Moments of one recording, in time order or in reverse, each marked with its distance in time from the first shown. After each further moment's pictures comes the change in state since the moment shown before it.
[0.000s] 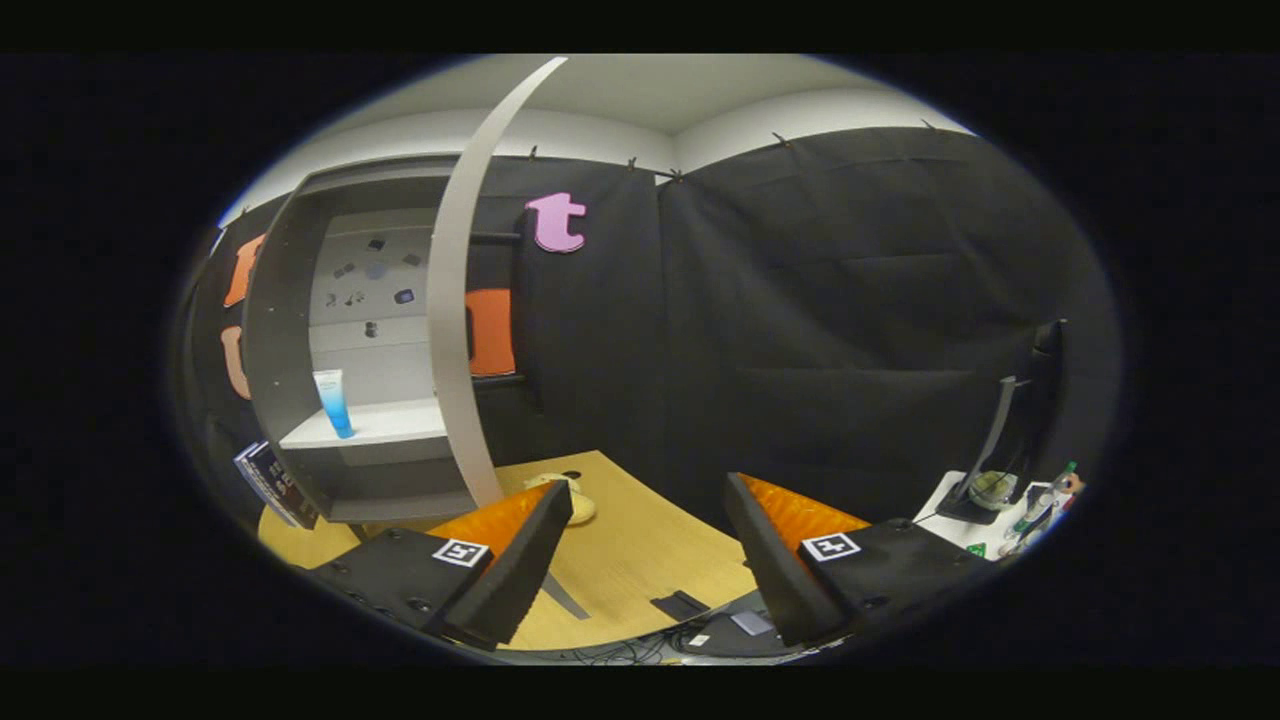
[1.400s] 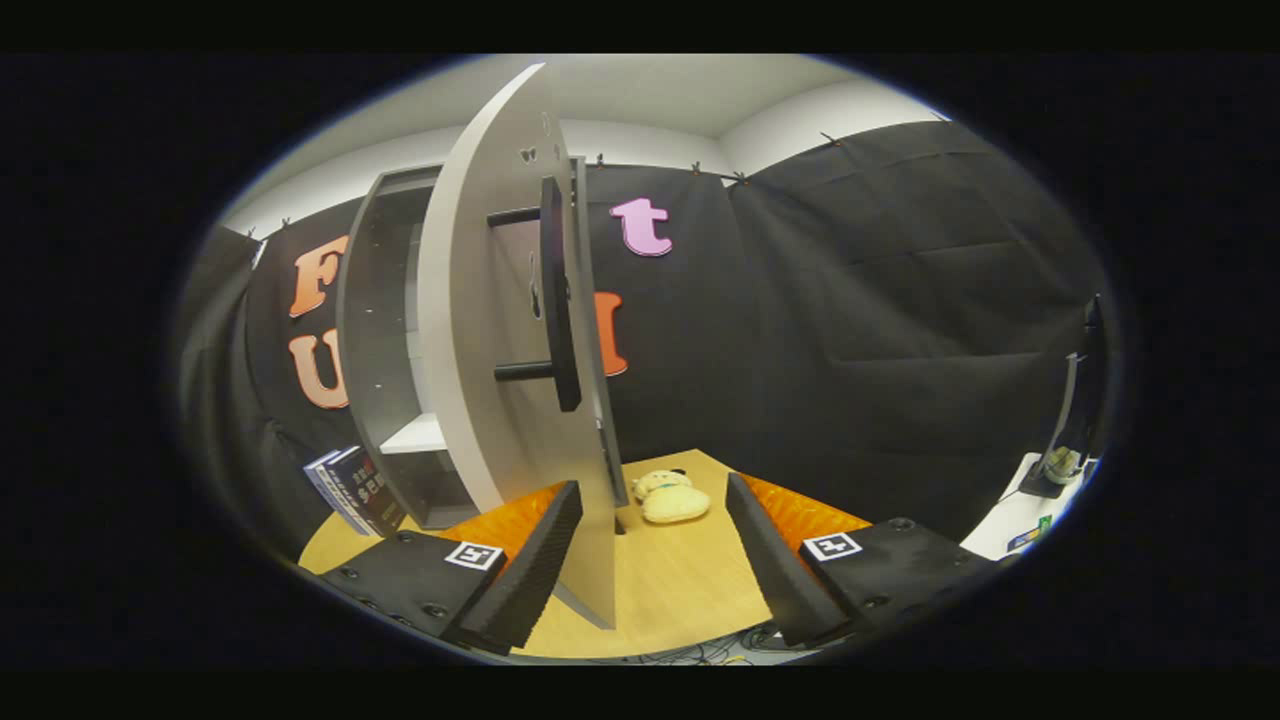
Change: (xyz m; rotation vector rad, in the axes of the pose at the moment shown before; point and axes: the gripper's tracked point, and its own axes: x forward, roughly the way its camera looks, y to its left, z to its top) arm -0.044 0.151 -0.027 0.031 -0.027 0.228
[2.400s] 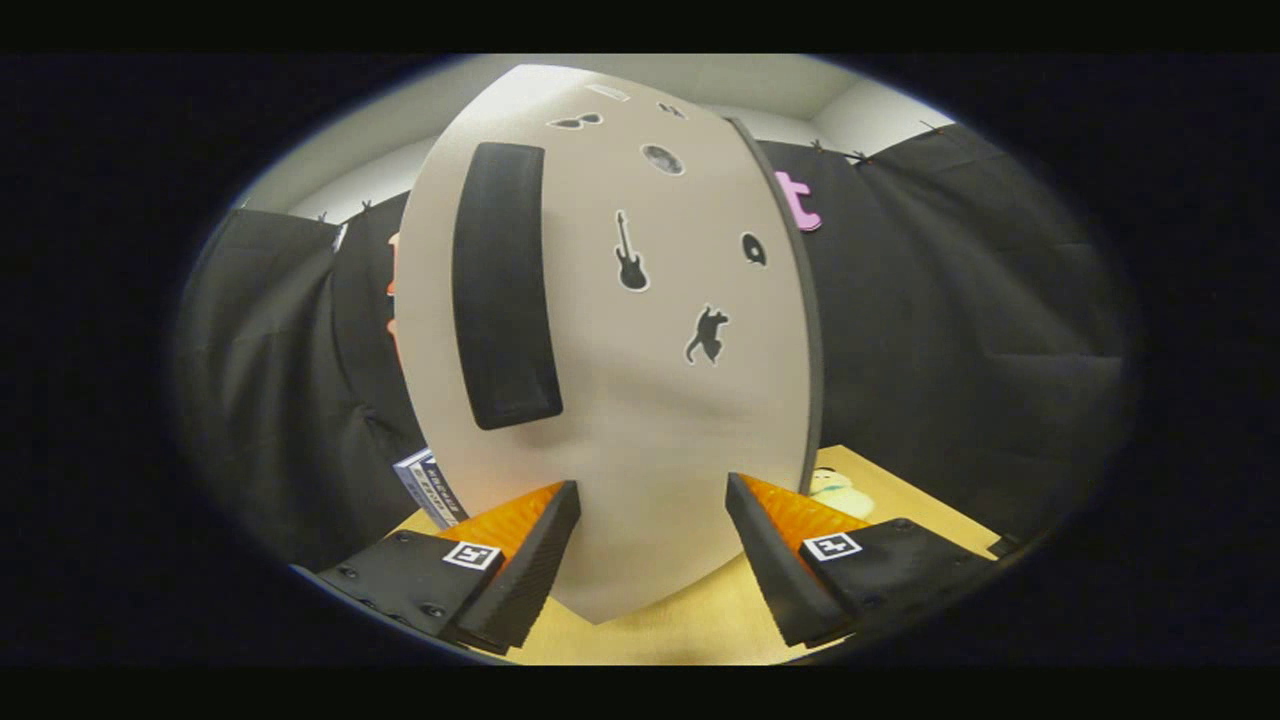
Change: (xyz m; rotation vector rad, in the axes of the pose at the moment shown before) arm 0.094 0.204 -0.030 -0.043 0.090 0.332
